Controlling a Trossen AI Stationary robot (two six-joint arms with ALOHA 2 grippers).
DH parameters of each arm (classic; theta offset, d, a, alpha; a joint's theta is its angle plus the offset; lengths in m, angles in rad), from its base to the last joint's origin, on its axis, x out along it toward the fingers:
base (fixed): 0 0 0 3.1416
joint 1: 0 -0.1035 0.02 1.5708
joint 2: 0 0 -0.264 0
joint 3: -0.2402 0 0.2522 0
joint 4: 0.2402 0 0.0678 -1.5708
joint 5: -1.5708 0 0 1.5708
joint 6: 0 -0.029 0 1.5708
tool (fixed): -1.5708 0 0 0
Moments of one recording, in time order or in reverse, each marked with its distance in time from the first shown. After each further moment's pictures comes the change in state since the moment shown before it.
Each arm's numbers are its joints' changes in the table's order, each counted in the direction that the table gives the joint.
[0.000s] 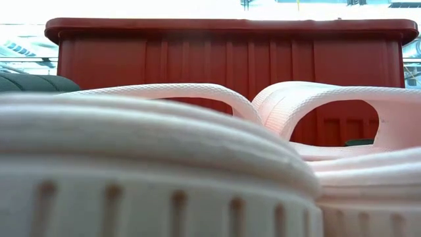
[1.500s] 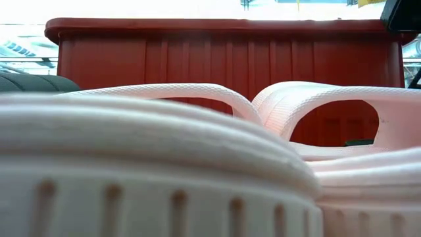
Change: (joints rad) left arm 0.012 0.018 0.001 -0.015 -0.010 -0.041; right arm 0.120 -0.286 1.123 -1.281 -0.261 -0.218
